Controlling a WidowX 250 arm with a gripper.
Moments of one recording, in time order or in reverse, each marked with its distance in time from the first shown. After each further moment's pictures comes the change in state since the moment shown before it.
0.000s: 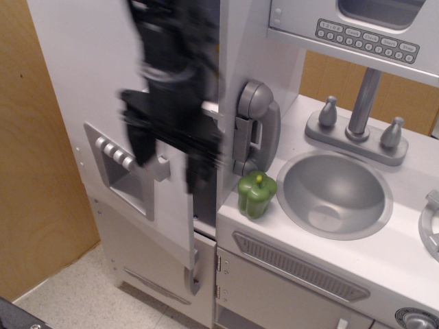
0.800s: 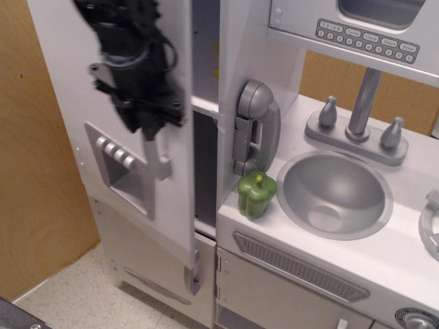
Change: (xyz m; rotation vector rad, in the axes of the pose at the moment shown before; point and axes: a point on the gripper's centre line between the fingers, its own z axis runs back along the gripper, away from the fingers) arm 0.031 0.064 -0.006 0.037 -0.253 0.068
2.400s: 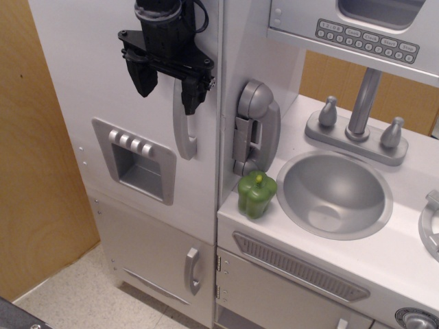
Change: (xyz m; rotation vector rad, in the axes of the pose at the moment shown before) arm 0.047 0.001 -0.004 0.006 0.063 0.025
